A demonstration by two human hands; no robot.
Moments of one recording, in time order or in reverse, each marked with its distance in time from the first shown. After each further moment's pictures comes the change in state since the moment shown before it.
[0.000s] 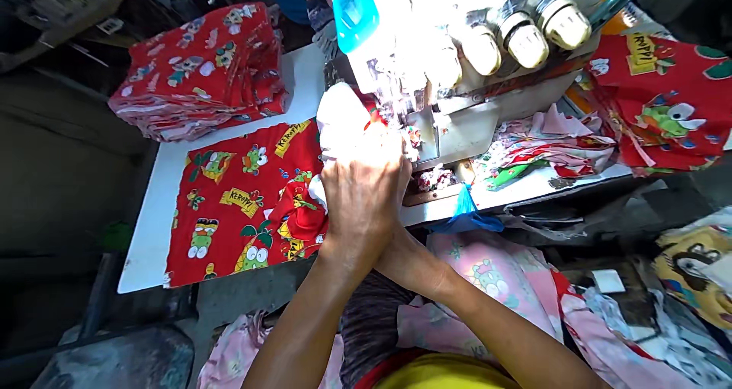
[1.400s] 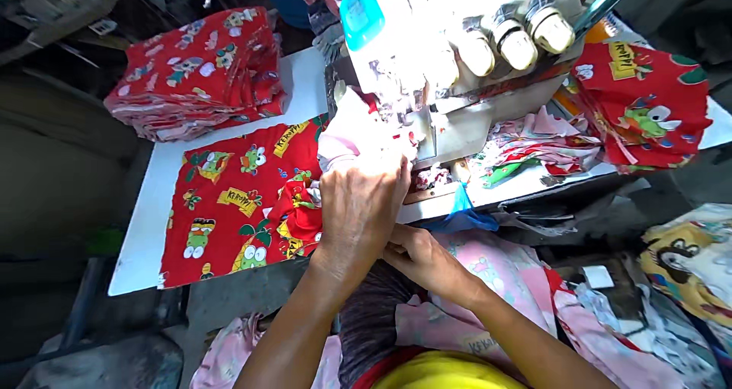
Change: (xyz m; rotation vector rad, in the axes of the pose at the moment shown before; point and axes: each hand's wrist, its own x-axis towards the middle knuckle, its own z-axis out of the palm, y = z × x) left_hand -0.013 -0.004 -0.006 -0.039 -0.017 0.036; right_hand -0.034 0.022 -0.021 0.183 -0.141 0.140
